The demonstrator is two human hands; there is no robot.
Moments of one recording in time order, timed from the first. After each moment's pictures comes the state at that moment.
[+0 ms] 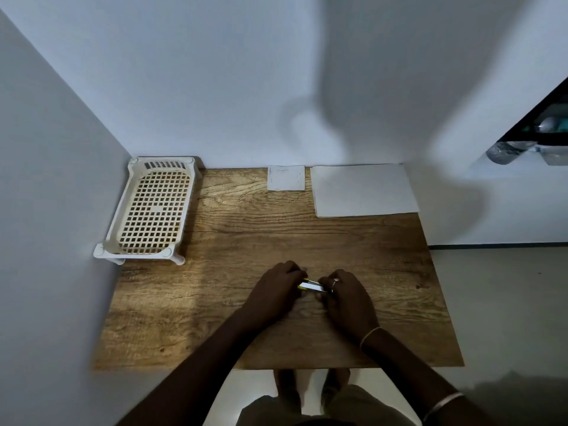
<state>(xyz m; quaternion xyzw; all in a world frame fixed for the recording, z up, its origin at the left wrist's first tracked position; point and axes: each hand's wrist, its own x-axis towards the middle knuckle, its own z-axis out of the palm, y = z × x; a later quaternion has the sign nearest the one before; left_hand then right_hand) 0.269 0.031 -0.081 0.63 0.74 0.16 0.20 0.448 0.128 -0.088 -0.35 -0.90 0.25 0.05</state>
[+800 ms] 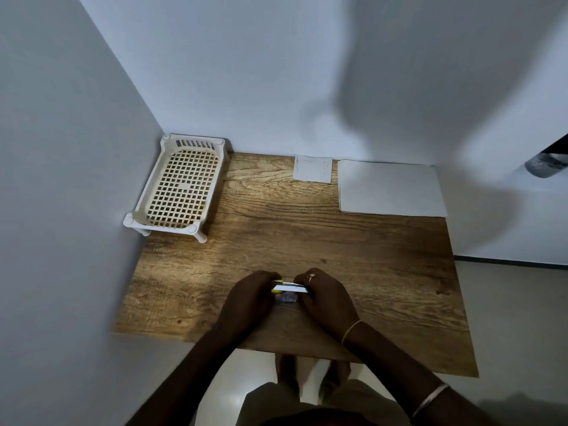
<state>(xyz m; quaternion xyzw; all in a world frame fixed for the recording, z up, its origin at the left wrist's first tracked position) 0.250 -0.067 -0.079 0.47 0.81 0.29 0.18 0.397 0.082 -0.081 -0.26 -0.90 0.35 0.04</state>
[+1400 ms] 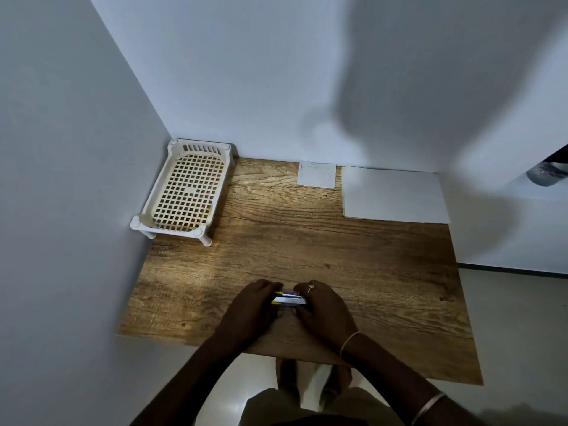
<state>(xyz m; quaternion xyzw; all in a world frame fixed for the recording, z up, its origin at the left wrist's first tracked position) 0.249 -0.076 -0.098 0.49 0.82 0.20 0.21 0.395 0.067 -0.090 -0.26 -0.91 0.31 -0.01</state>
